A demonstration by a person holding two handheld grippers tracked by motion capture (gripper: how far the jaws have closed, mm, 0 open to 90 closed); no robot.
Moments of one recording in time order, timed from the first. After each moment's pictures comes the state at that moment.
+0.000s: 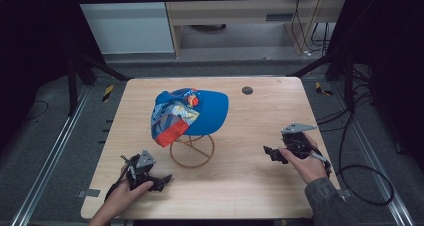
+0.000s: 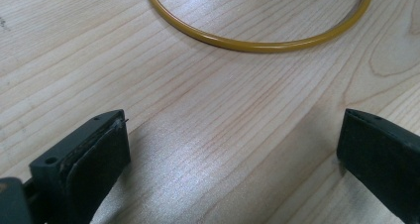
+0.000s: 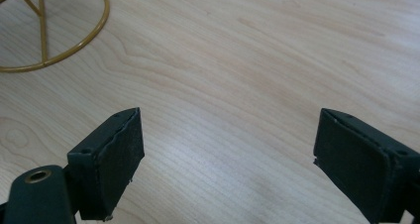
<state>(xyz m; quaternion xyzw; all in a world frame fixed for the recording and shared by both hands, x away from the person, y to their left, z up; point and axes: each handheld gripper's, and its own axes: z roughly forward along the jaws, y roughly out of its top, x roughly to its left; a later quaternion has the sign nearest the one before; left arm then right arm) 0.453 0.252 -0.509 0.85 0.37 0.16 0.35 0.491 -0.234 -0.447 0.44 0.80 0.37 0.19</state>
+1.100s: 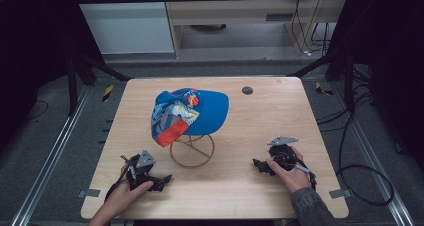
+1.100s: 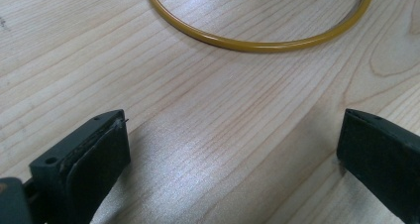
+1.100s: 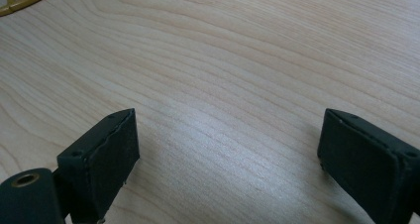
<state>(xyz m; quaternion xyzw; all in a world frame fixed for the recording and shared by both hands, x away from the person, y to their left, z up) 0.453 0.252 -0.509 0.85 0.37 0.16 0.35 0.487 -0.206 -0.504 0.46 0.80 0.34 0.16</state>
